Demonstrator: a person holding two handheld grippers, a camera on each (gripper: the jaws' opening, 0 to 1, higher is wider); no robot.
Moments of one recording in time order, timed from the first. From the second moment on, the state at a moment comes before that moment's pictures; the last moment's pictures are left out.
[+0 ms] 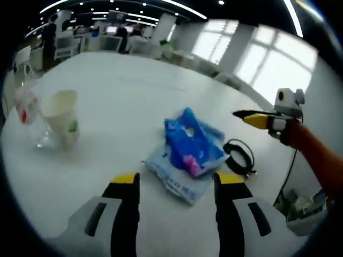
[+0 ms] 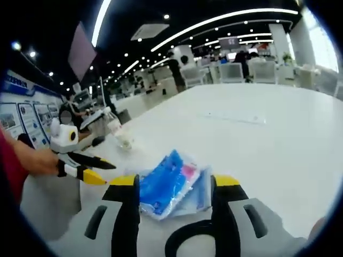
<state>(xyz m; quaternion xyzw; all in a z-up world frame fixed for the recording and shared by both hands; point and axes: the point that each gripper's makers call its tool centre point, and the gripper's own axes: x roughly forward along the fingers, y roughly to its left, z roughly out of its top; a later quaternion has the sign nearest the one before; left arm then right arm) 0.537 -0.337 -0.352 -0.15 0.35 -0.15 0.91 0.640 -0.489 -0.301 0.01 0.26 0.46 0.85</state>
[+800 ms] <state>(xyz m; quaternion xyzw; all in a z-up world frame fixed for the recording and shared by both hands) 0.544 -0.348 -0.388 -0.18 0.39 -0.14 0.89 0.671 -0.489 -0.362 -0.03 0.35 0.42 0.84</state>
